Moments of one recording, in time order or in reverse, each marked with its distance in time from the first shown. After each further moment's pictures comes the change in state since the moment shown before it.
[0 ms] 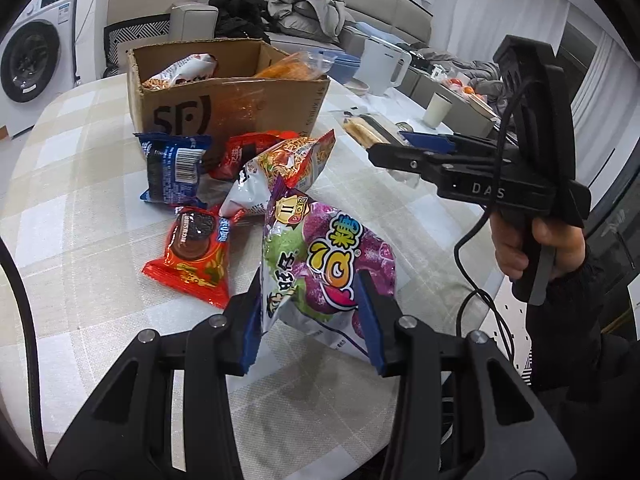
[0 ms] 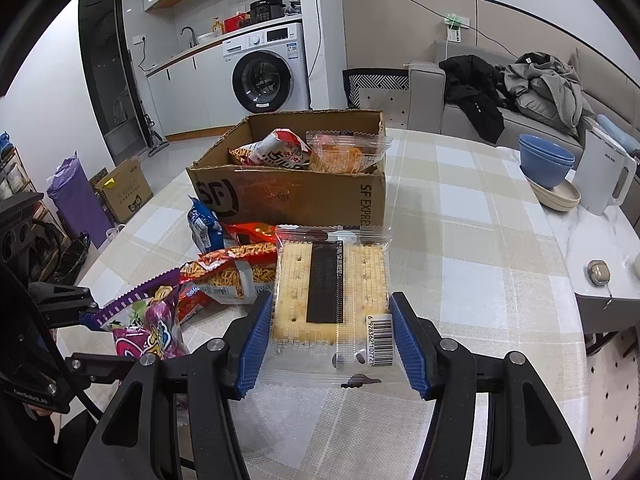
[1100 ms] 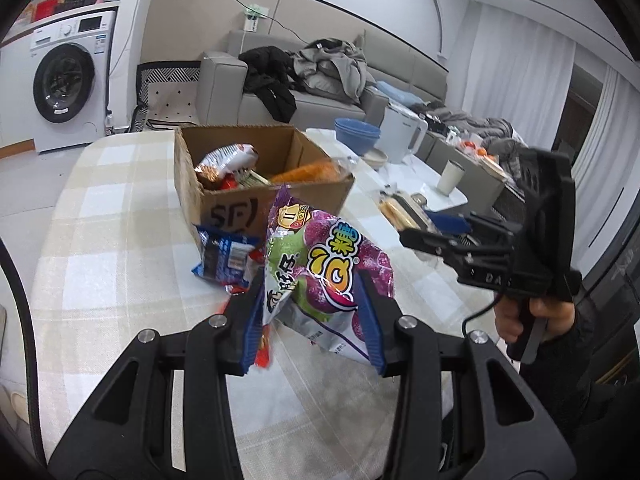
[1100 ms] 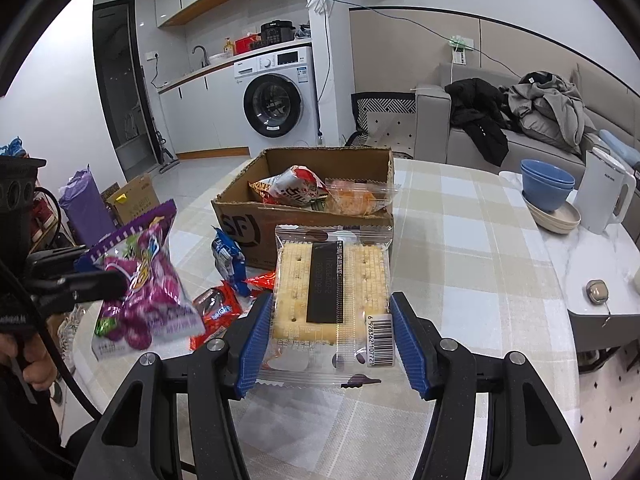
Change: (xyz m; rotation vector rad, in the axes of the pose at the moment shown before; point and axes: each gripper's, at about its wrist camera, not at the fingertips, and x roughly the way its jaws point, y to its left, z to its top) left arm -0.068 0.018 0.030 -0.060 -0.231 0.069; right arm -0.029 0.005 0.011 -0.008 -0.090 0.037
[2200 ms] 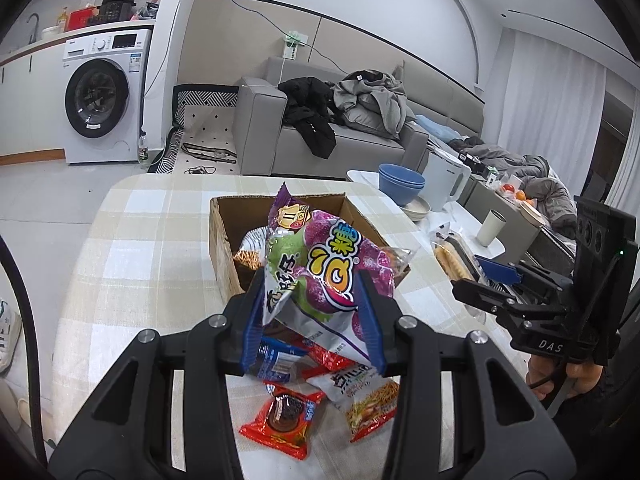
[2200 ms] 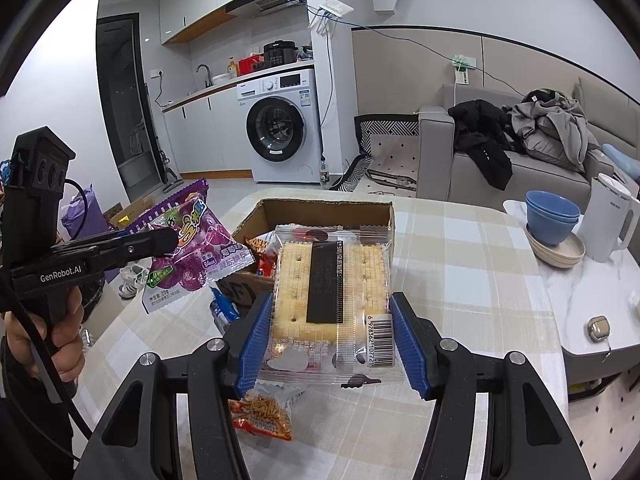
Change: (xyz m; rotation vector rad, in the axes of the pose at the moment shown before) left arm 0.031 0.027 0.091 -0.059 -0.104 0.133; right arm 0.005 -0.004 0.057 -0.010 -0.080 0.010
